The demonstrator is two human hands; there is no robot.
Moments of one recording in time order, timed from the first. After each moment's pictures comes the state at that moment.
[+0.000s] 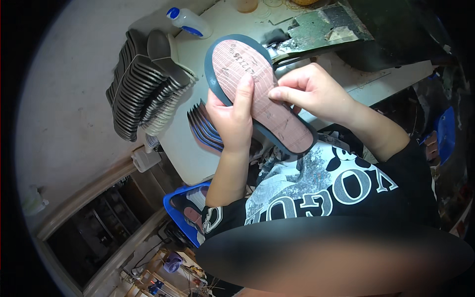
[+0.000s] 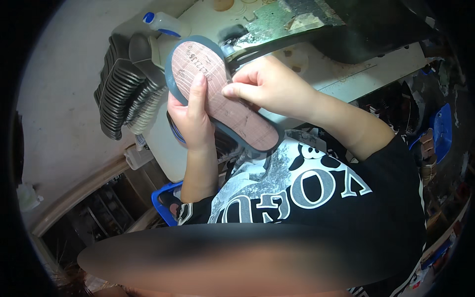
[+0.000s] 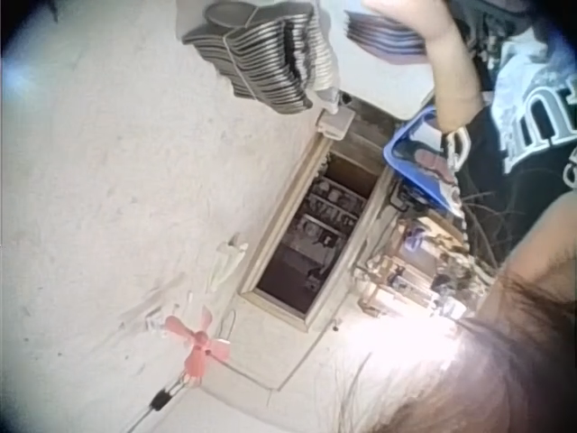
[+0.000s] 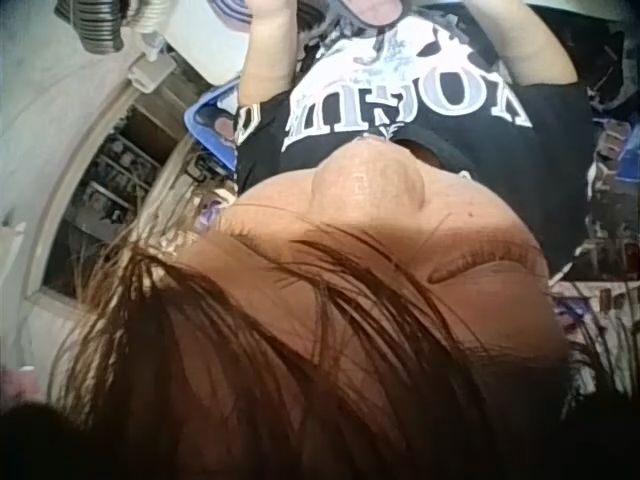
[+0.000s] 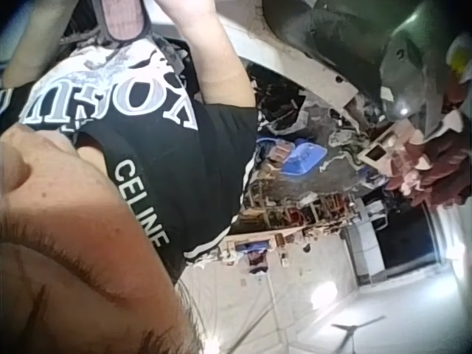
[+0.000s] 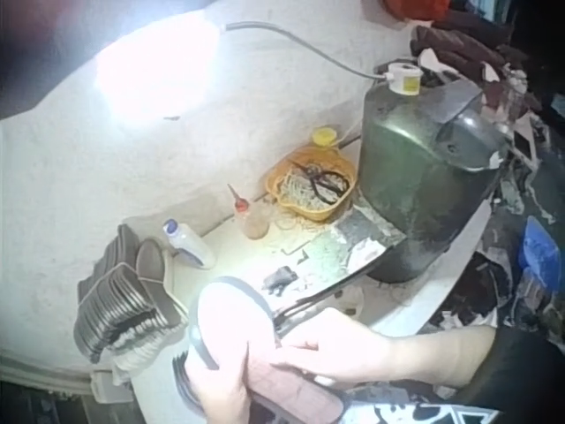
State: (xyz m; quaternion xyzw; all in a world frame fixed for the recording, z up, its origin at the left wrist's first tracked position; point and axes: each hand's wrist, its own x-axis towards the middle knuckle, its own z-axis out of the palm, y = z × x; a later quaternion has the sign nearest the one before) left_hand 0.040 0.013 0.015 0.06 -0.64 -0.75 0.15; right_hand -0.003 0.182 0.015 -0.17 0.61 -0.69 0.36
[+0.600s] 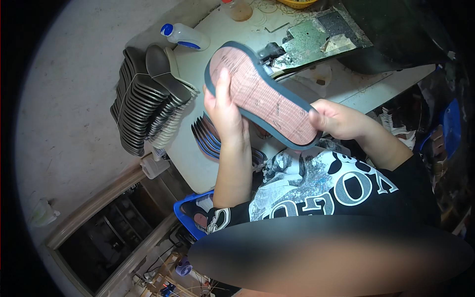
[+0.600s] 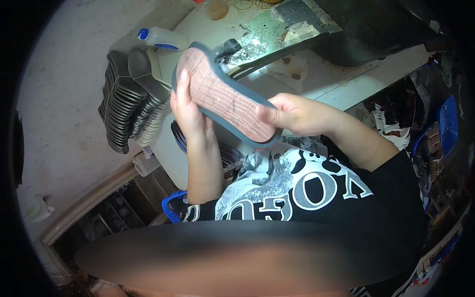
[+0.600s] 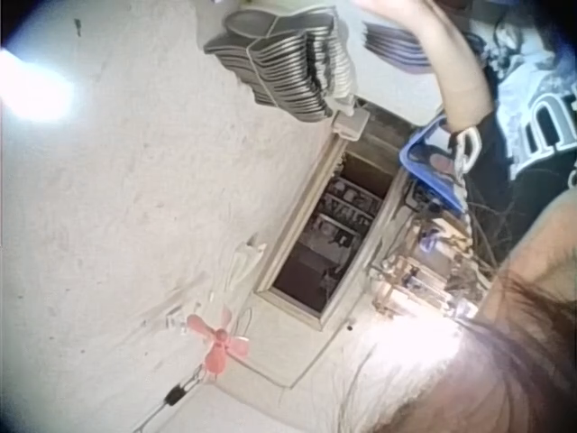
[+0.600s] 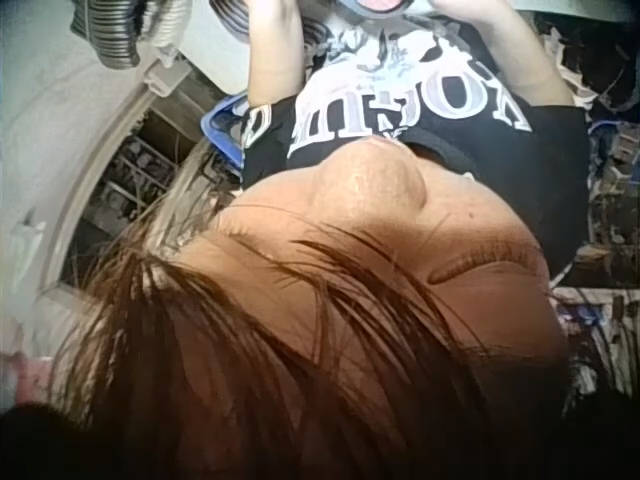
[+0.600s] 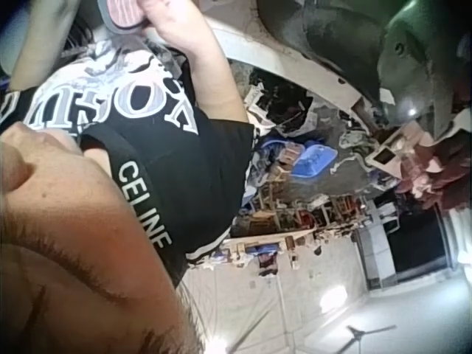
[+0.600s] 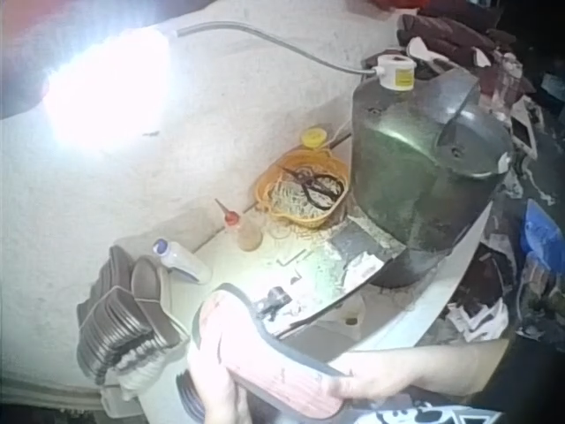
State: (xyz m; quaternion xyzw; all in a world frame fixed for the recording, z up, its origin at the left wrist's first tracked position) left_hand 0.003 0.000 -0.001 0.20 -0.55 -0.80 0.14; right_hand 0.016 0.218 -0.003 -0.18 0.42 -0.71 0.54
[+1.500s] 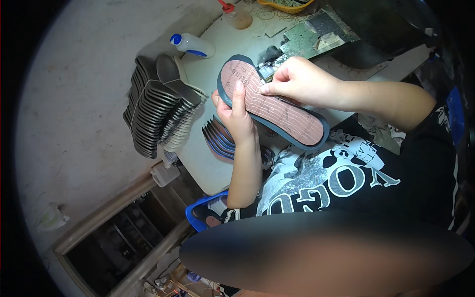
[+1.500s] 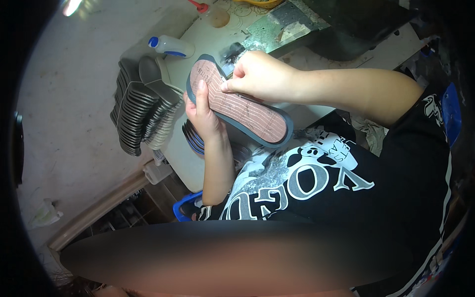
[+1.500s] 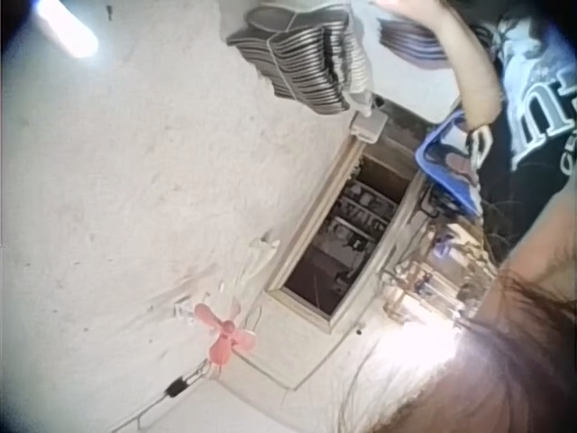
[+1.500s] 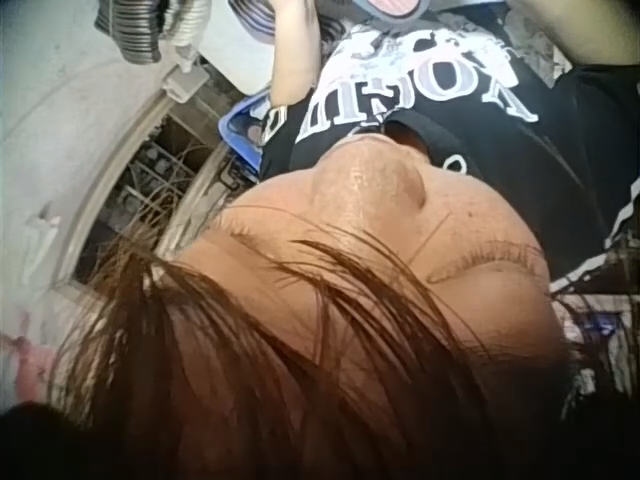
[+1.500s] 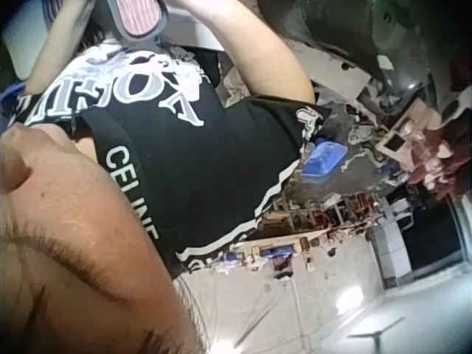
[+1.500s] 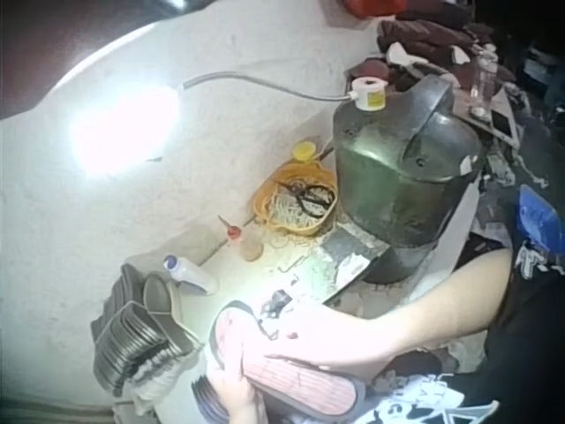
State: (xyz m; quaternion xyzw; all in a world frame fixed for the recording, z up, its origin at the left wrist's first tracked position) left_hand 0.020 0.001 -0.018 0.13 -0.58 -0.79 0.14; right_hand -0.031 0.180 0.033 -0.16 0.74 -0.57 0.31
